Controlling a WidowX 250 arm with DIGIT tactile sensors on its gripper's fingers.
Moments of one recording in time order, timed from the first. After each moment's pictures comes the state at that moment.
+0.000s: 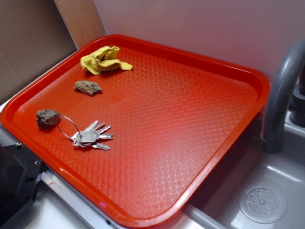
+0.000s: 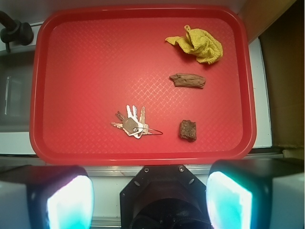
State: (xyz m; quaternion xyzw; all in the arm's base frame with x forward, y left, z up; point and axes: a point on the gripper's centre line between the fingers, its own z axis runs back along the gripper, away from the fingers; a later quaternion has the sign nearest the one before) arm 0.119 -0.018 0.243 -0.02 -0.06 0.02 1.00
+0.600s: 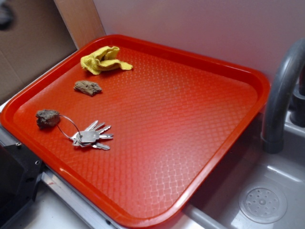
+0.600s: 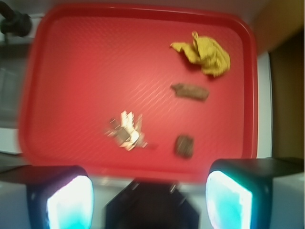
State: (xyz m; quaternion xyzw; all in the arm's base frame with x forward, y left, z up) arm 0.166 0.007 0.201 0.01 -0.03 -0.04 1.00
